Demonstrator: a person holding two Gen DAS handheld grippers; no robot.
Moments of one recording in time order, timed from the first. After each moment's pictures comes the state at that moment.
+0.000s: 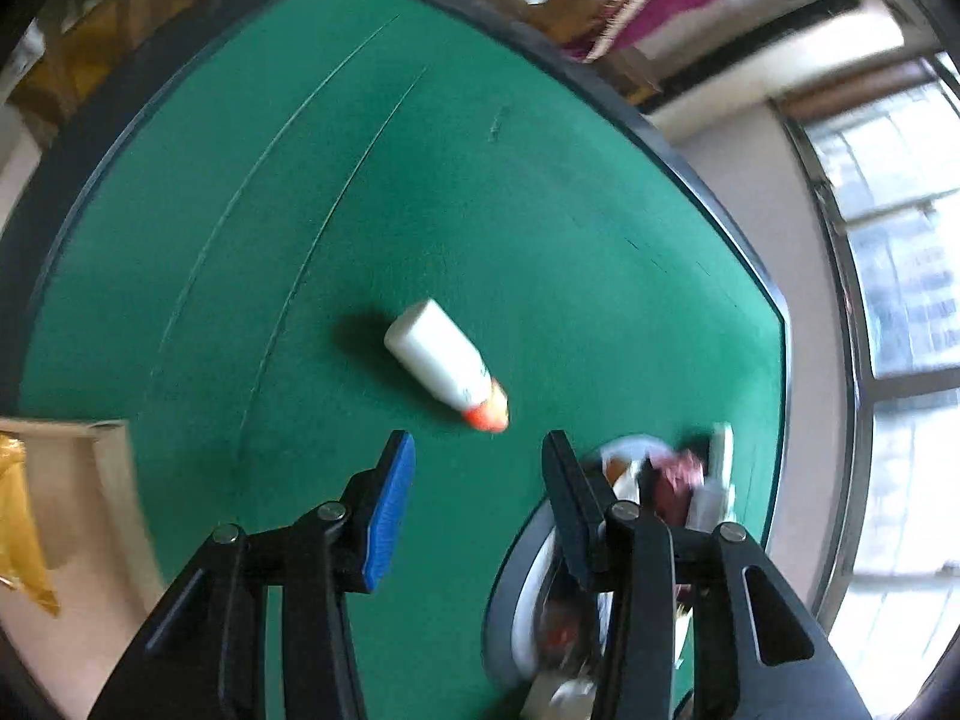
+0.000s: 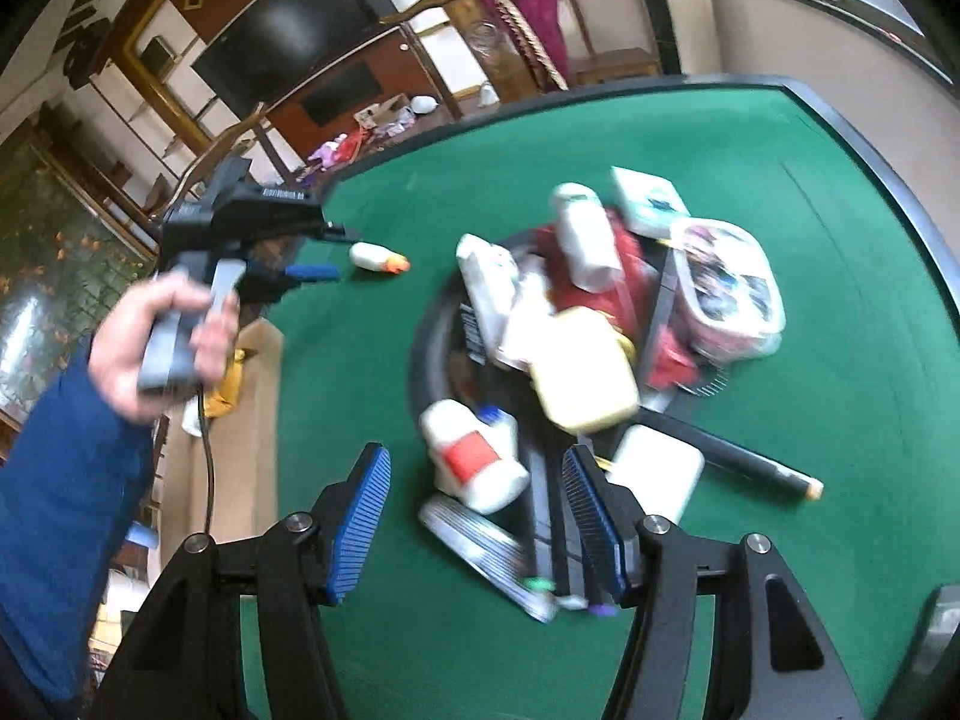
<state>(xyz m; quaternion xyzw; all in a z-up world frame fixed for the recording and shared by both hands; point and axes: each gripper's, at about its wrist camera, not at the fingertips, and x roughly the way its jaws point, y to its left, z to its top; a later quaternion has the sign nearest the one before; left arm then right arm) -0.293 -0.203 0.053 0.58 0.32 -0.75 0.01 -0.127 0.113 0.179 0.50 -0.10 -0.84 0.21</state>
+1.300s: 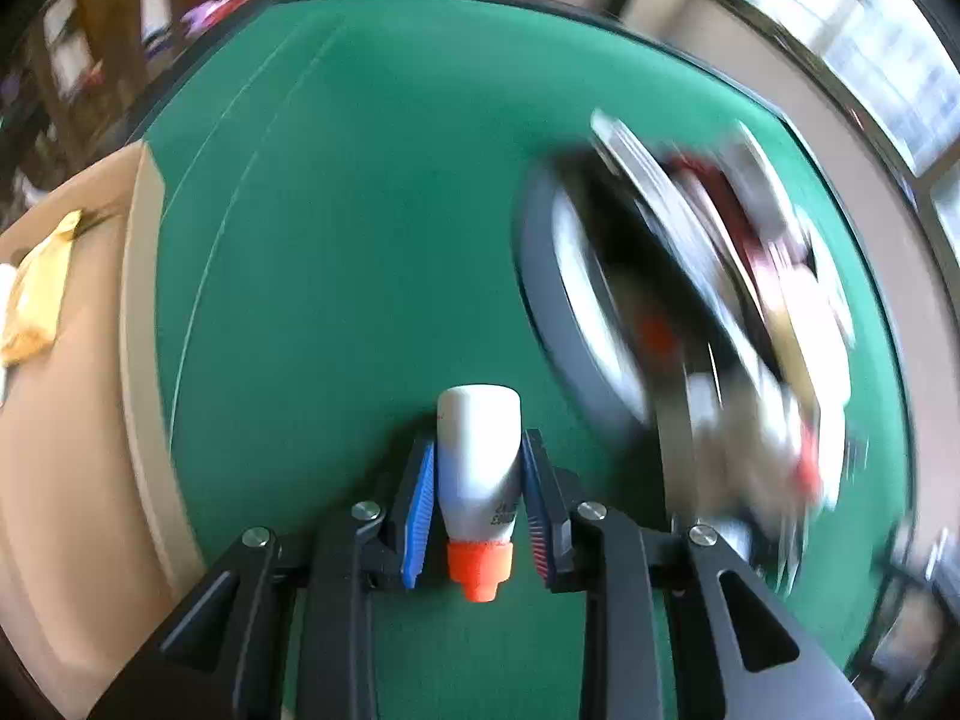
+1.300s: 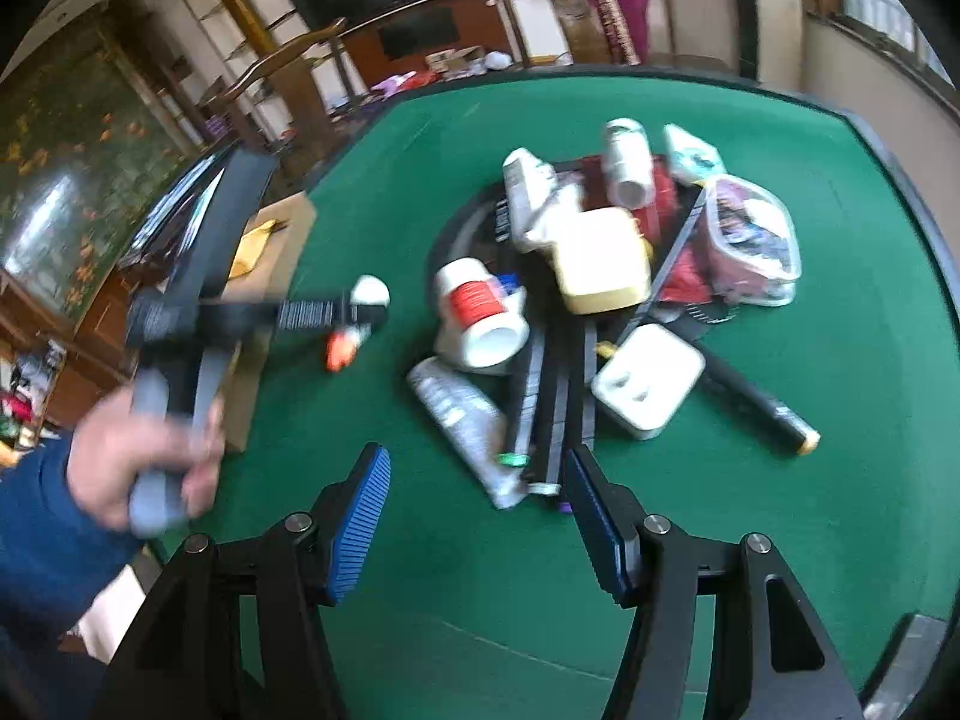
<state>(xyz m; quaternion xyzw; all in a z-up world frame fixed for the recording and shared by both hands) -0.091 -0.094 0.045 0.56 0.08 -0.82 -0.01 -0.077 0.110 0.149 0.50 0.00 -0.81 0.30</state>
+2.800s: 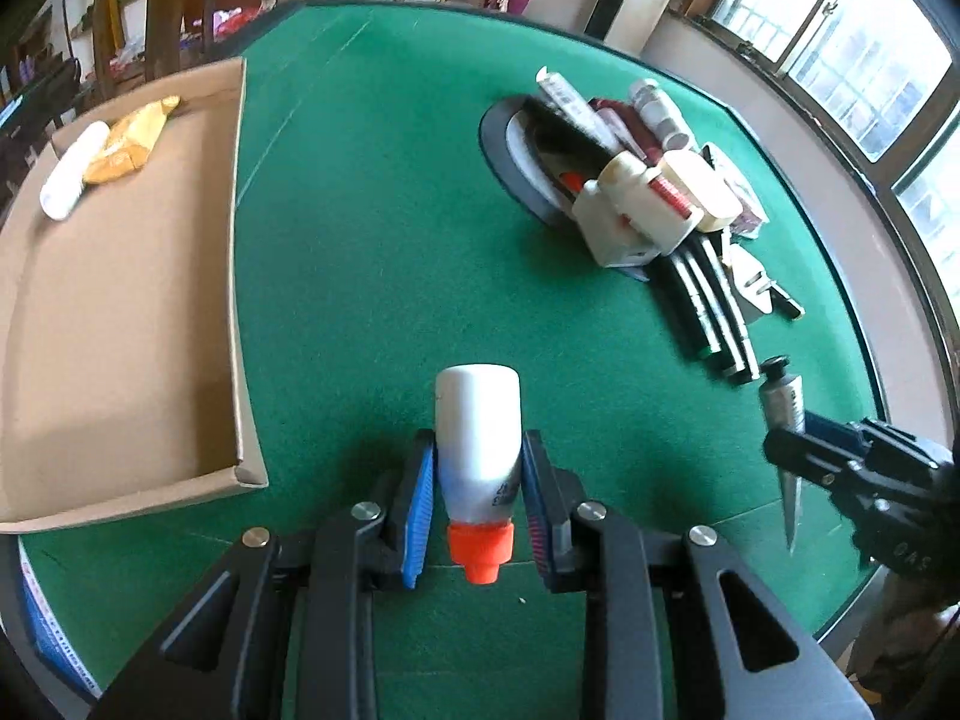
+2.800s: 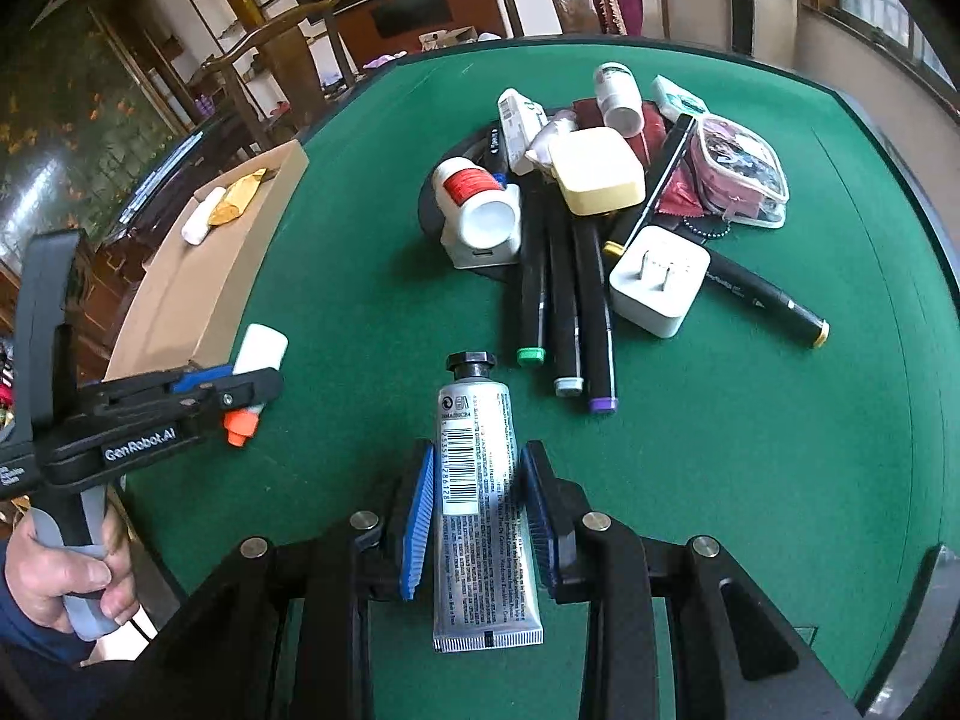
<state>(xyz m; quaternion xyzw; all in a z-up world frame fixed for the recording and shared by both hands) 0.036 -0.075 0.057 0.53 0.12 -0.84 -0.01 -0.043 0.107 0.121 0.52 0.02 -0.81 0.27</state>
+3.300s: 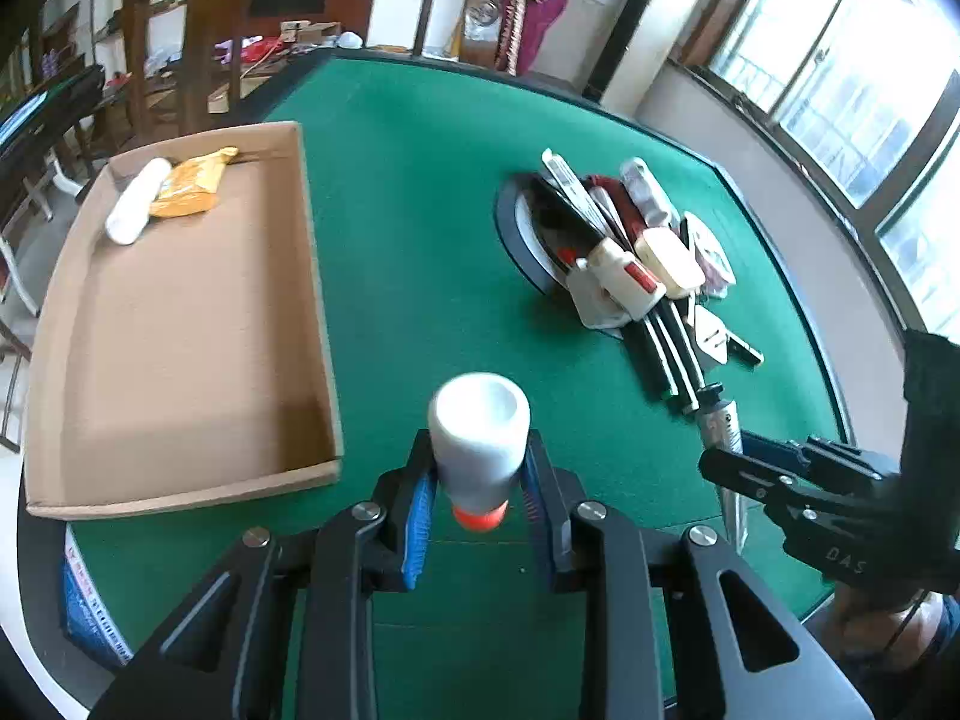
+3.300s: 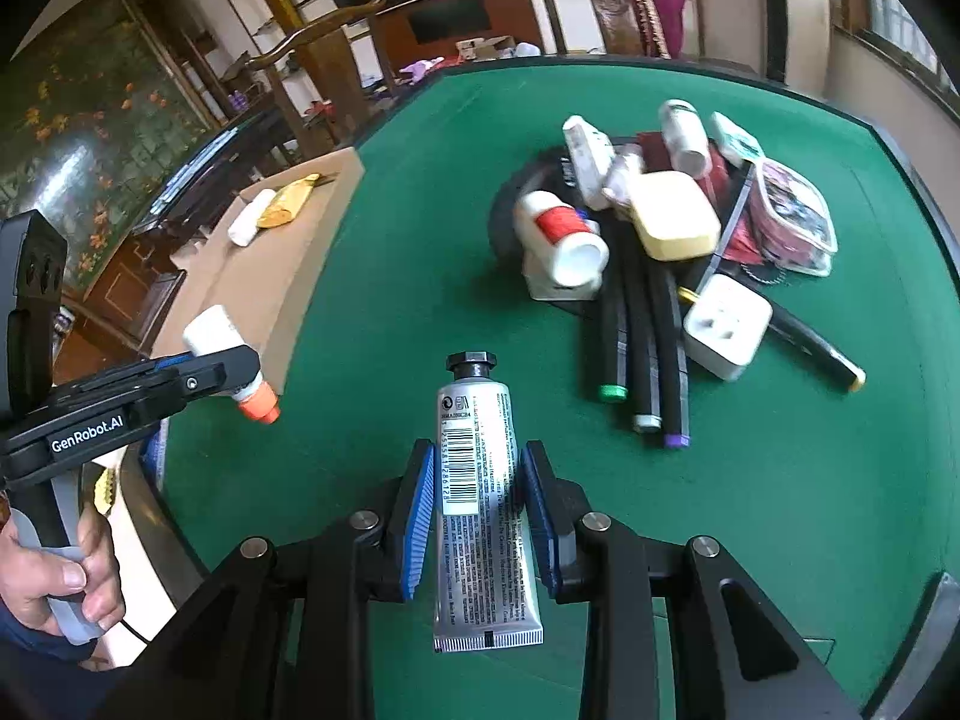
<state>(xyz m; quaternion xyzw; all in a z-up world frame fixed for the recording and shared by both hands) 0.063 -0.103 0.108 0.48 0.15 -0.86 0.00 -0.036 0.082 0.145 0.50 0.02 -0.81 0.31</state>
